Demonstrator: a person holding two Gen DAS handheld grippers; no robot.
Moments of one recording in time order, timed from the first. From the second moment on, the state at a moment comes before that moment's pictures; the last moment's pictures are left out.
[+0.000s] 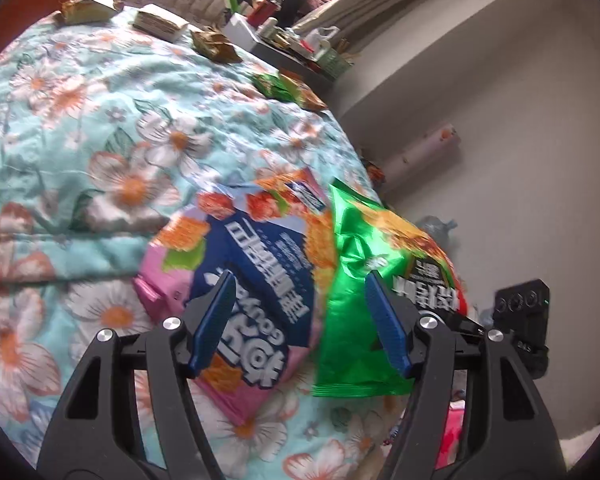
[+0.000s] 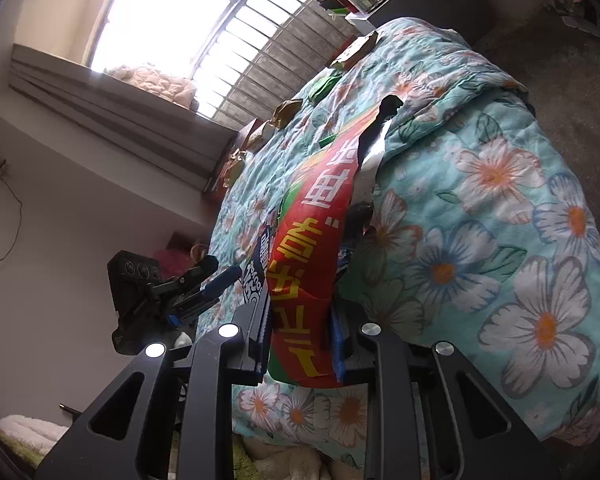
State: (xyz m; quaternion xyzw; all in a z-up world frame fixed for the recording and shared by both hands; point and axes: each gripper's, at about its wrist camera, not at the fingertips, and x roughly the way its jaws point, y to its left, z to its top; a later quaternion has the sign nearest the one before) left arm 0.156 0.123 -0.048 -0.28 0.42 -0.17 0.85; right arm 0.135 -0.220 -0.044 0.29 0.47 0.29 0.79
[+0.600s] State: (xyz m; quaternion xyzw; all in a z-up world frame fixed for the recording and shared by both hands) left arm 0.178 0.145 -0.071 -0.29 0.47 -0.12 0.82; right arm 0.118 -0.259 -0.052 0.28 0.46 0.23 0.81
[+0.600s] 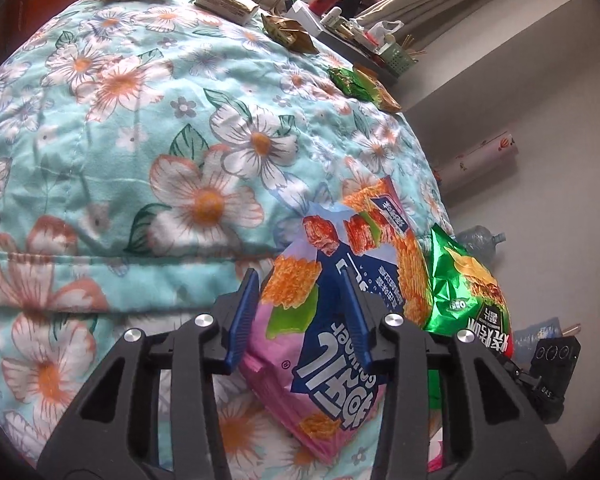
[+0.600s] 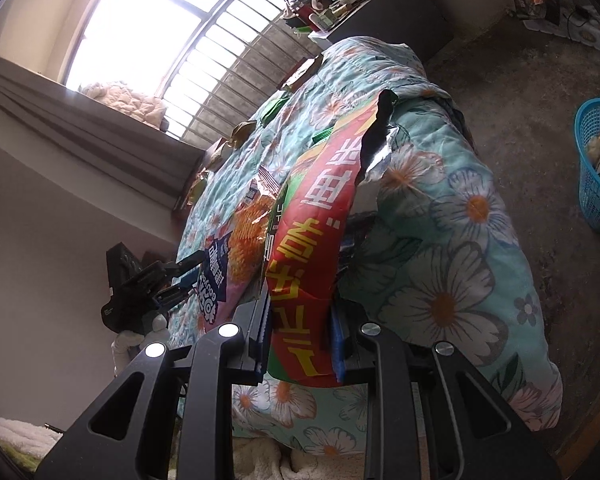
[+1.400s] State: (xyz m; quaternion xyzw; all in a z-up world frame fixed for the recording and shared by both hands) left arm 0.151 0.111 -0.088 -0.35 0.50 -0.21 0.76; right arm 0.116 -0.263 -0.062 0.29 0.46 0.22 0.81
